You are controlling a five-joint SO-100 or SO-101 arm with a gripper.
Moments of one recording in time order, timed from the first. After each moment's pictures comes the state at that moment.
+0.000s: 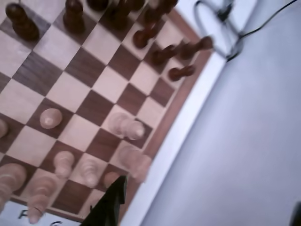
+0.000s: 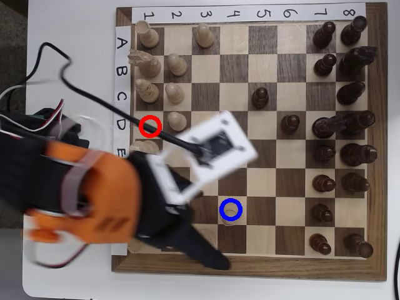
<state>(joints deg) 20.8 107.3 62.3 94.1 43.3</state>
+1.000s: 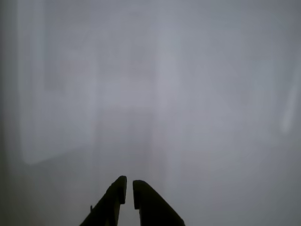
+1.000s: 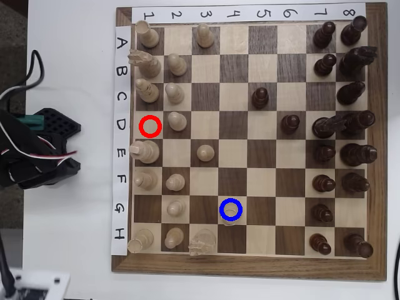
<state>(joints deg) 78.9 131.2 77.4 78.8 7.7</state>
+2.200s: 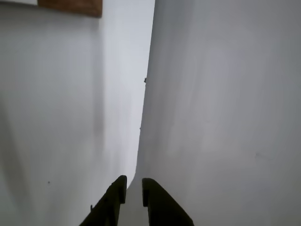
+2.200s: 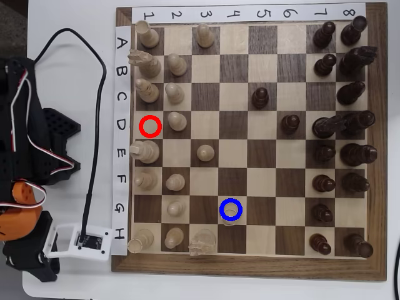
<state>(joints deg) 93.1 179.8 174.5 43.4 2.5</state>
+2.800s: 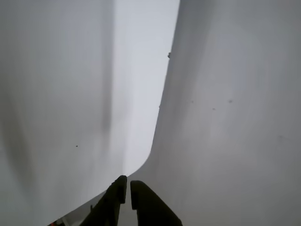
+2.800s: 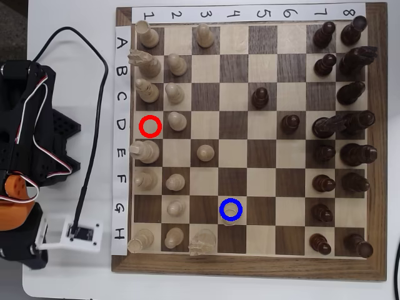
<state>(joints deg) 97.9 192.5 176.8 60.3 -4.2</state>
